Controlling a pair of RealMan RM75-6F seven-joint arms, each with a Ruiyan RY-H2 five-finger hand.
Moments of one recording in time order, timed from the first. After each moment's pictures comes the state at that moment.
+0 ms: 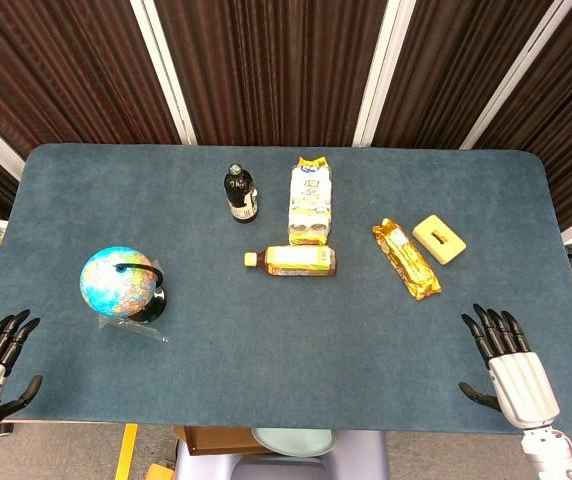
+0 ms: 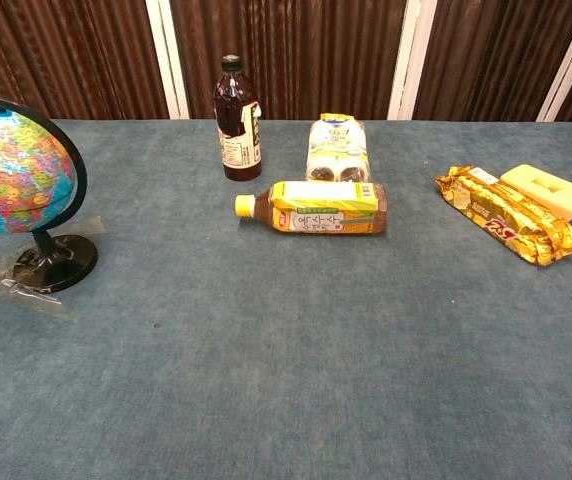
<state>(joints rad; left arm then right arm) -0.04 -1.05 0.05 -1.58 1.69 1.58 -0.08 0.03 -1.21 -0.04 -1.64 -1.69 1.54 -0.19</state>
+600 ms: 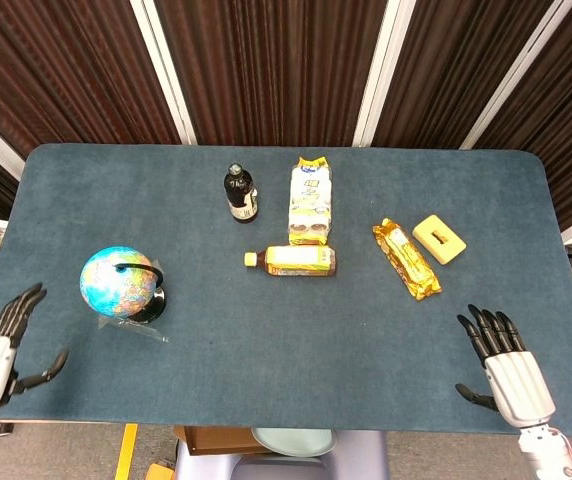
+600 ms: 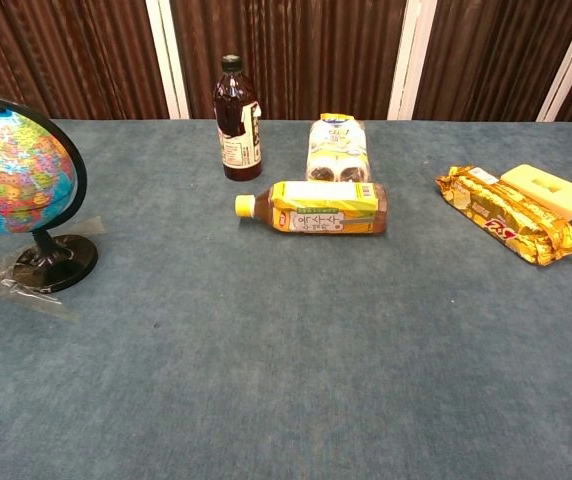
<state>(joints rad) -0.13 -1.16 -0.06 -1.60 1.59 1.54 -0.47 0.04 -1.20 -0.05 -1.66 -1.68 1.50 -0.18</state>
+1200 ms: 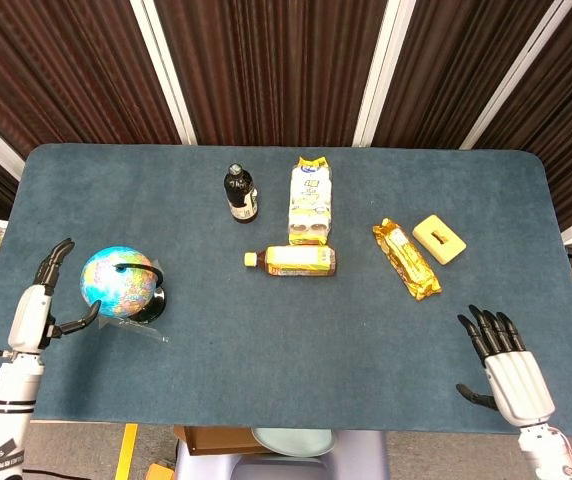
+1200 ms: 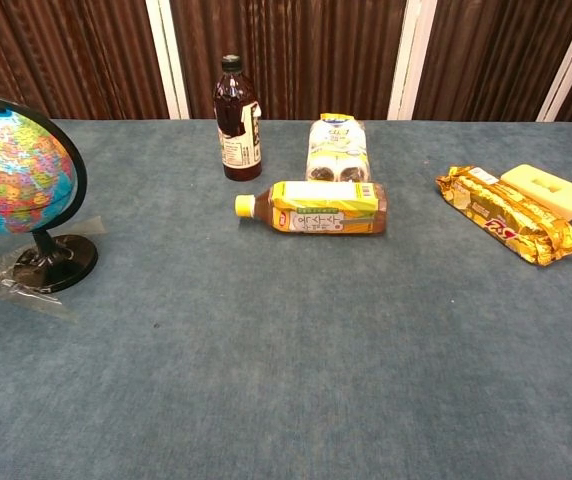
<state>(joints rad) -0.29 -1.30 -0.19 -1.52 1.44 1.37 -0.47 0.04 -1.20 -0.04 -1.66 -1.66 1.49 -0.18</state>
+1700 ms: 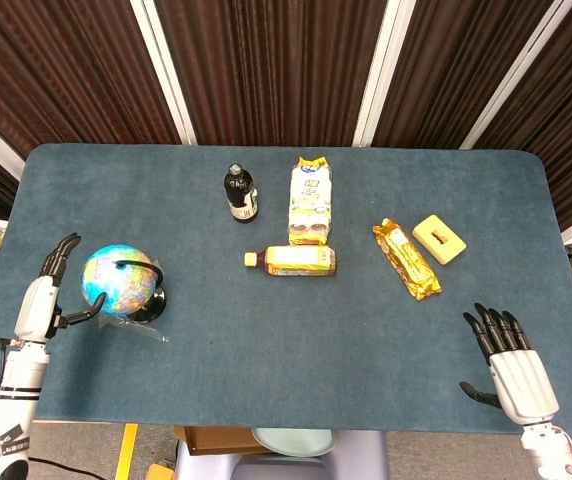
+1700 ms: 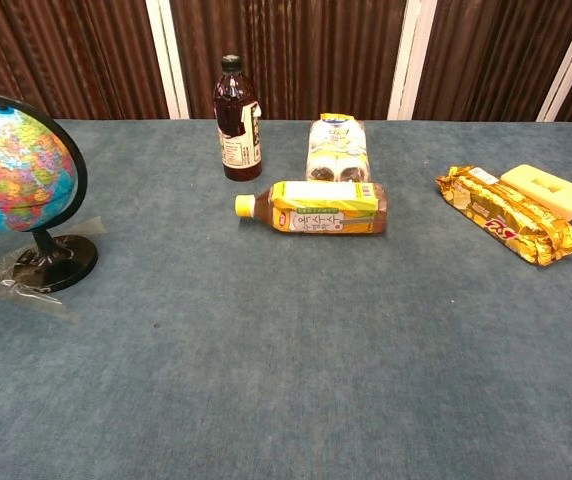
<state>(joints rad) -0.33 -1.32 -0.20 -1.47 1.39 1.31 -0.47 0.04 -1.20 -0.04 -1.66 -1.64 1.49 -0.18</state>
